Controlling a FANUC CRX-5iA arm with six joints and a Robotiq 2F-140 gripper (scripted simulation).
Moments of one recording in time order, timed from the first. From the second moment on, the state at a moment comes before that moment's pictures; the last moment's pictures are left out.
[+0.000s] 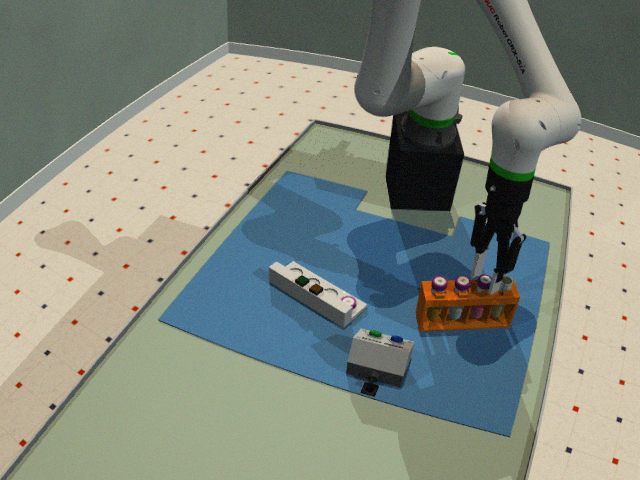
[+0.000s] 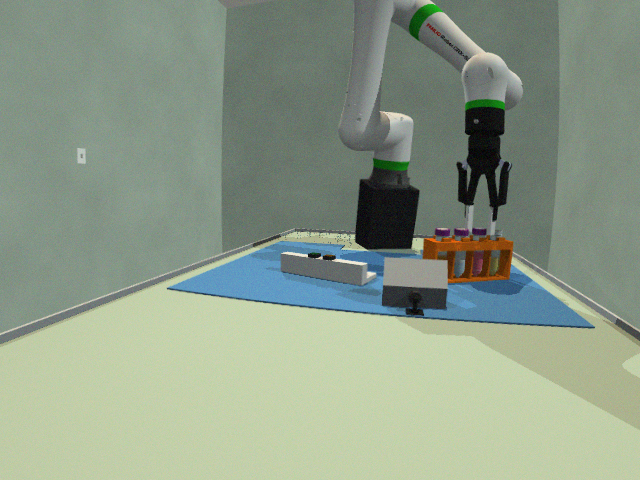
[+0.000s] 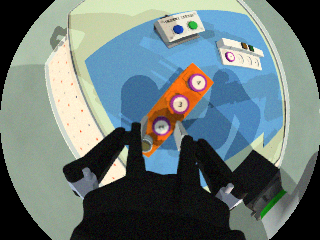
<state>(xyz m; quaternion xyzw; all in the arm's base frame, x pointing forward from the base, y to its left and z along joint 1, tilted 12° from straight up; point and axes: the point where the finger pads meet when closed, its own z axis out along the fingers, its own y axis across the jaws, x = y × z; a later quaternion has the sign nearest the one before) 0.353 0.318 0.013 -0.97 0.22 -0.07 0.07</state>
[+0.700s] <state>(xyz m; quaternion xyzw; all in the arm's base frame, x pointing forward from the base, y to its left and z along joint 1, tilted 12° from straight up) 0.353 0.318 0.013 -0.85 0.51 -0.03 0.09</state>
